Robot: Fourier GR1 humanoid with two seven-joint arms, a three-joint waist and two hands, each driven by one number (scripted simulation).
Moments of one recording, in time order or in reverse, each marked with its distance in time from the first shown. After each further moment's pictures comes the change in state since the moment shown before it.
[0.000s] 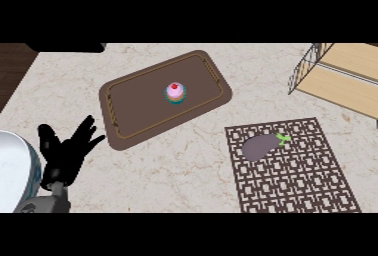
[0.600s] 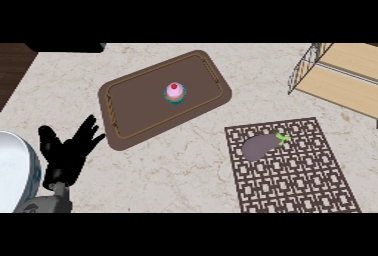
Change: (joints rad) left arm 0.000 -0.013 0.003 0.004 -0.001 -0.013 -0.026; right arm -0.072 -0.017 -0.214 0.060 -0.170 -0.123 0.040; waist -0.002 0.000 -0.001
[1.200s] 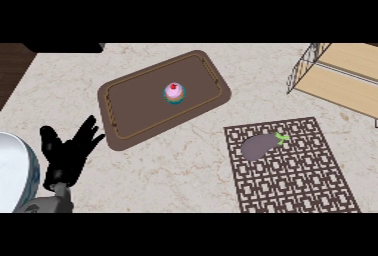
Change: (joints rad) left arm 0.005 -0.008 0.000 -0.008 -0.017 0.013 0.010; right arm -0.022 -0.072 -0.138 -0.007 -0.108 -0.167 0.027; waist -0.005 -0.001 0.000
